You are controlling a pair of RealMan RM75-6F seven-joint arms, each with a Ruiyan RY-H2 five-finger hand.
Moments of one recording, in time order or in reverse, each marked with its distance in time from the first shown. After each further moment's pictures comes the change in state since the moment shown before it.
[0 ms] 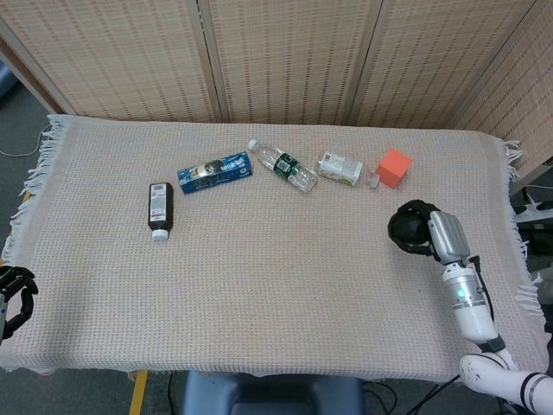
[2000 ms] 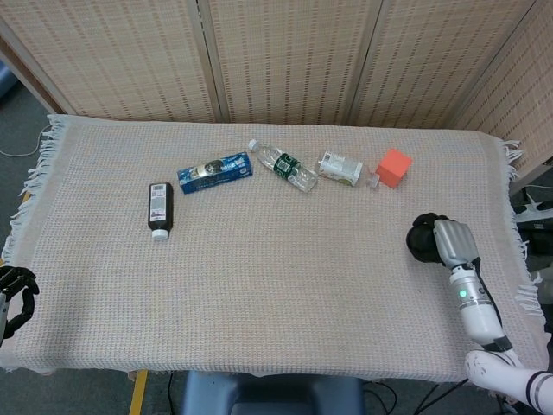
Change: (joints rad) left arm -0.001 0.004 0.003 -0.008 -0.005 -0.012 -0.001; right arm 0.015 -0.014 -0.030 0.030 0.188 -0.024 -0.422
